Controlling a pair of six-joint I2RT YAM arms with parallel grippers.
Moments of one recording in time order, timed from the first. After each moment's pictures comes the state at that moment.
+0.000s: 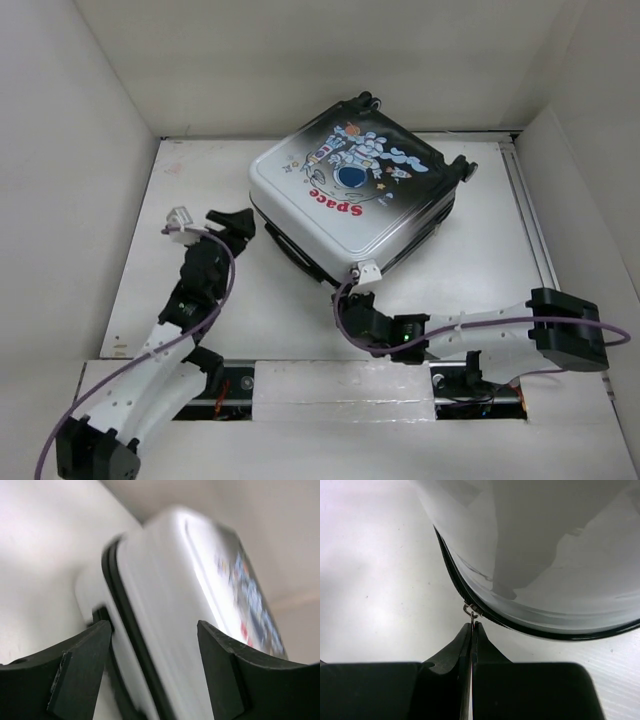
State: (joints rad) left arm -0.50 0.63 0.40 0.10 -0.45 -0.94; right arm 1.40 1.34 0.61 0.22 0.84 0.72
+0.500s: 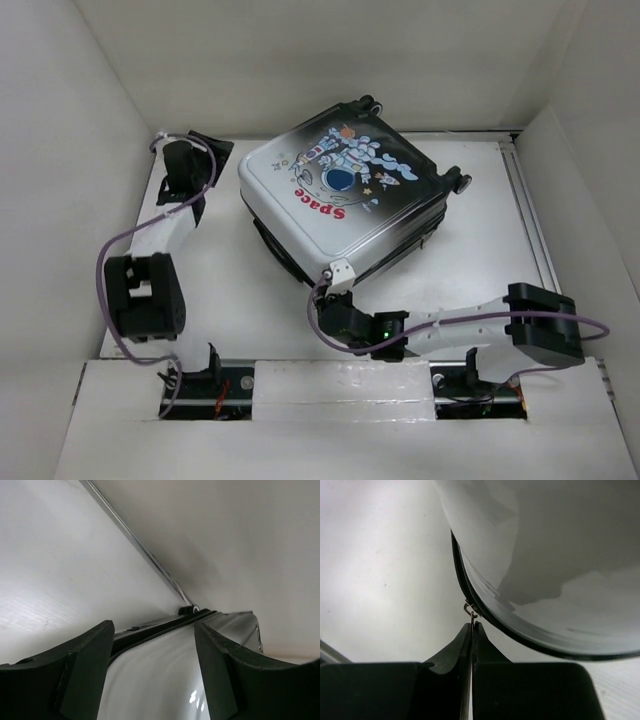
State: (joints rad) left arm 0.04 1.50 1.06 0.14 0.03 -1.03; right arm 1.41 1.51 0.78 0.20 0.77 0.62
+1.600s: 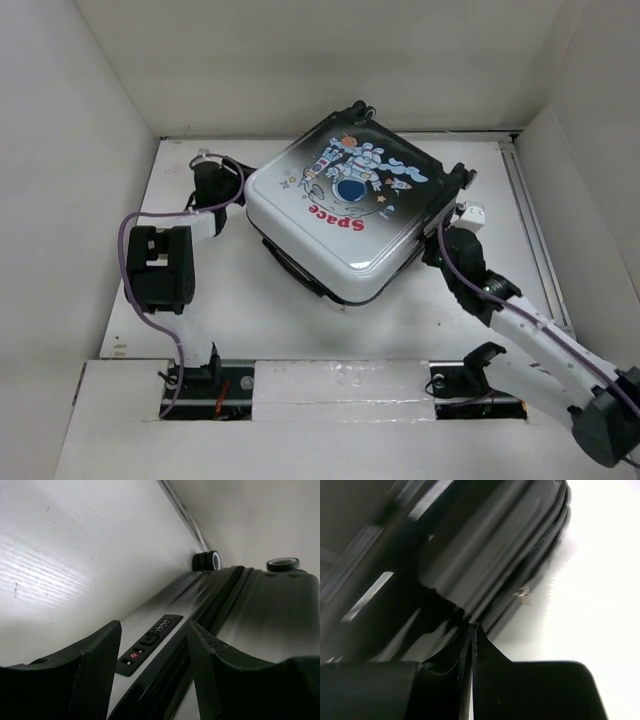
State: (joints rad) left arm -0.03 1.83 1.06 0.37 0.27 -1.04; right arm 0.60 0.81 0.58 -0.18 0.50 0.56
